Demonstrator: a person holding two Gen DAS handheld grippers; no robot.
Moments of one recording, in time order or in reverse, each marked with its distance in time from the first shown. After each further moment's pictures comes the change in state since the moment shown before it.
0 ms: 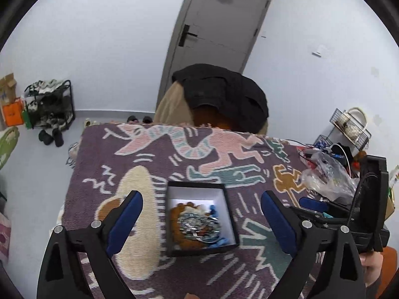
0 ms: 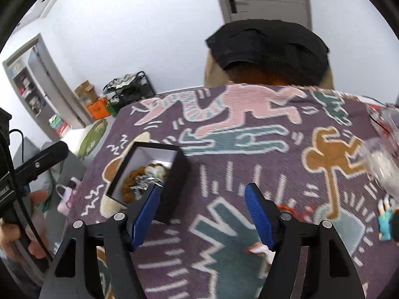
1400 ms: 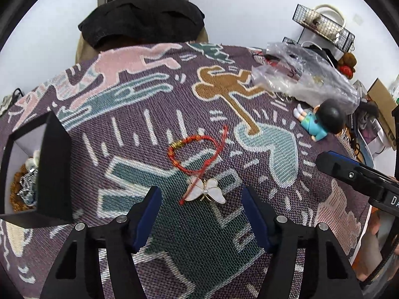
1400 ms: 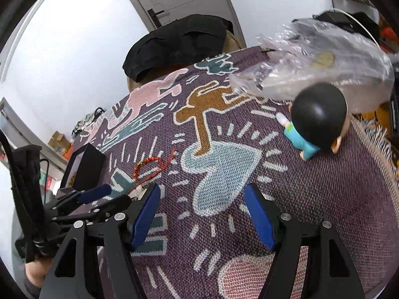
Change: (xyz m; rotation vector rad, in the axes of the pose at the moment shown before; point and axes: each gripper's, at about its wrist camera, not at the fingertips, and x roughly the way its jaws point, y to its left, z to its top) left arm 0.135 -0.183 -0.107 0.265 0.353 -0.058; right arm -0.059 -0.166 -0.108 0.329 -0.077 -0.073
